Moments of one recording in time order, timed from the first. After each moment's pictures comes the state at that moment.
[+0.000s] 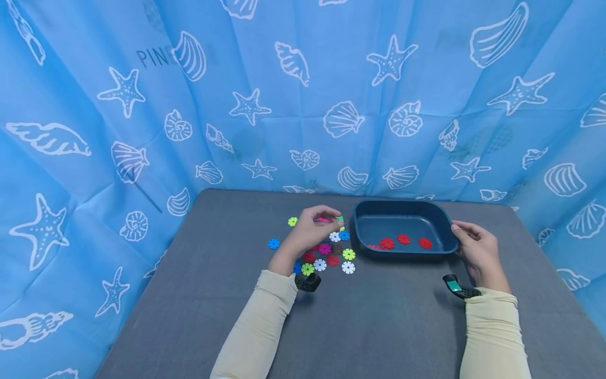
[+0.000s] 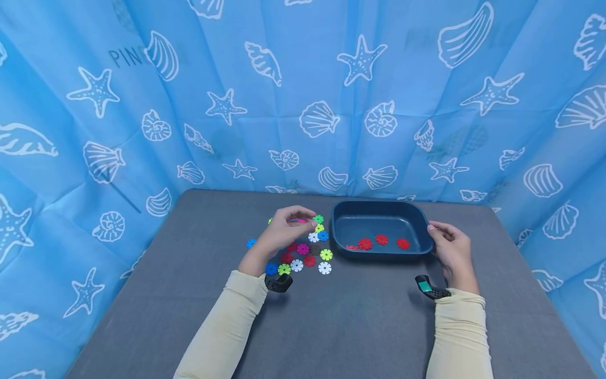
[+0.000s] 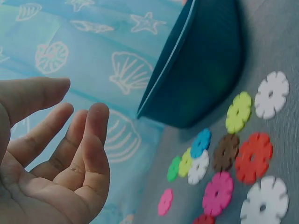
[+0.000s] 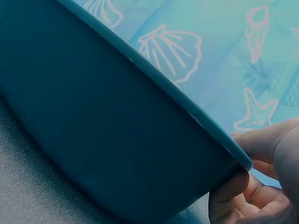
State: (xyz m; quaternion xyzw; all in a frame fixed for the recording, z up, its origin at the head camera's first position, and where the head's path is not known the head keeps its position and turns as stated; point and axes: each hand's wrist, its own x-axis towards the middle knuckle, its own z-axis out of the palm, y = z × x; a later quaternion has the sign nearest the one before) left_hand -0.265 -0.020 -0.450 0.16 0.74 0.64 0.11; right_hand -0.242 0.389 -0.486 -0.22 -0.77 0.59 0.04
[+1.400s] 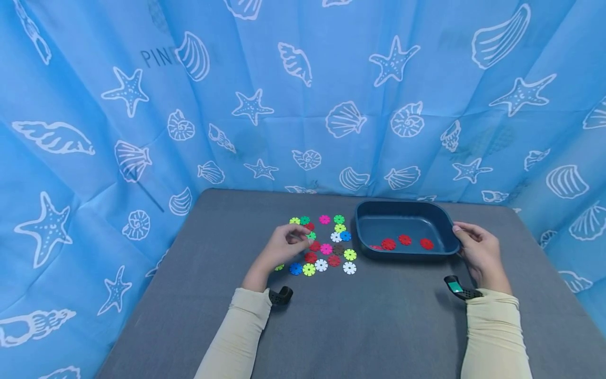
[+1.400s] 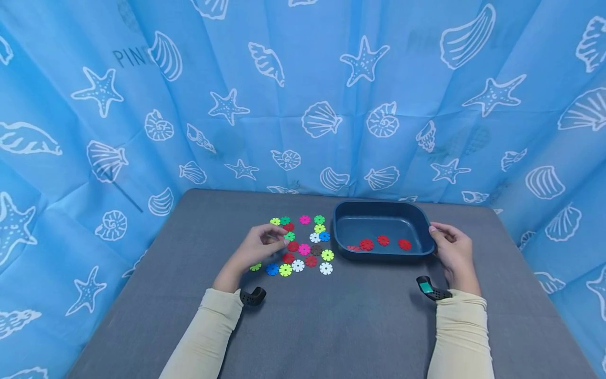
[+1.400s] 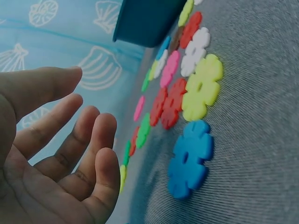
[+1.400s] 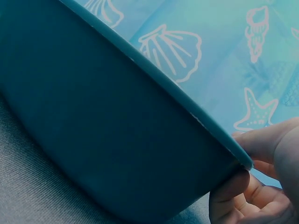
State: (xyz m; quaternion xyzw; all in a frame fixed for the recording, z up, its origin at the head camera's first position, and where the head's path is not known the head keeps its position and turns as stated) left_hand -0.247 -0.088 -0.491 0.12 0.80 0.58 0.09; right_hand -0.240 0.389 -0.489 -0.21 -0.75 0.63 0.05
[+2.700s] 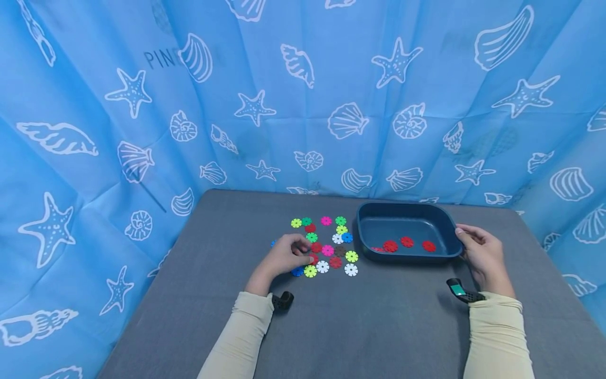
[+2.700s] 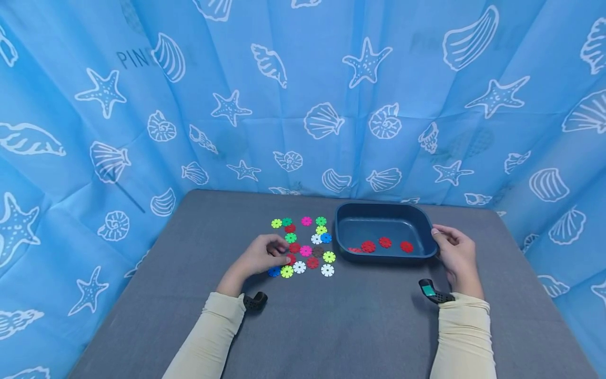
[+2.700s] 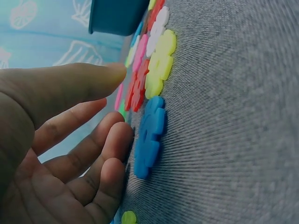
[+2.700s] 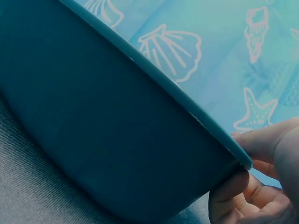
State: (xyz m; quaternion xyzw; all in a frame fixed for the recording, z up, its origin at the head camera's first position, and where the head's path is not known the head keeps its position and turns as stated) left_hand -0.242 -0.090 -0.503 0.15 0.85 0.50 0.11; right_hand -0.243 0.388 -0.489 -0.23 -0.76 0.60 0.05
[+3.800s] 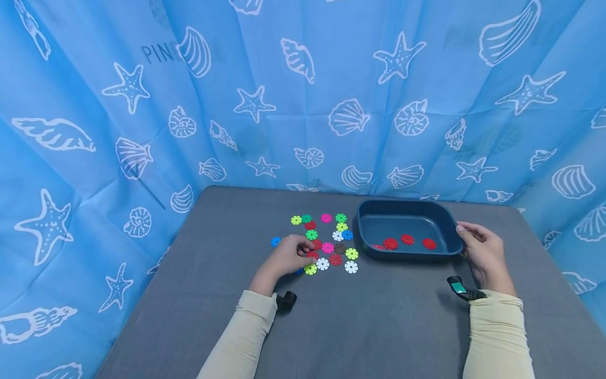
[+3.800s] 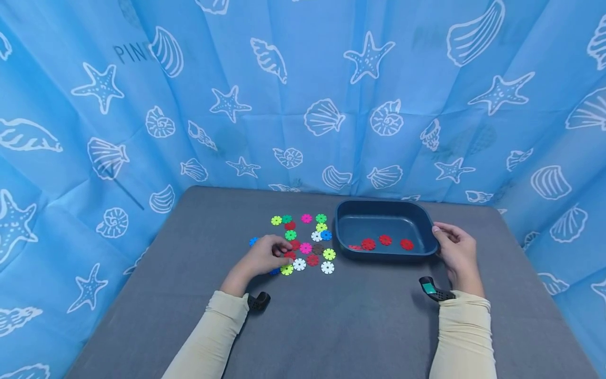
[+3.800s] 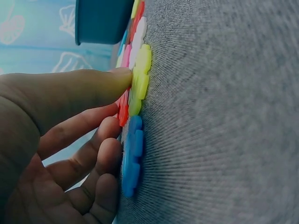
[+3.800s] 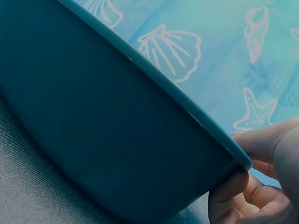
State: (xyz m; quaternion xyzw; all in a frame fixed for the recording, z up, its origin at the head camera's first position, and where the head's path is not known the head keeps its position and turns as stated) left_hand -0.240 -0.077 -0.507 0.14 0.88 0.44 0.11; right_hand -0.242 0.389 -0.489 -0.23 -0.73 0.64 0.05
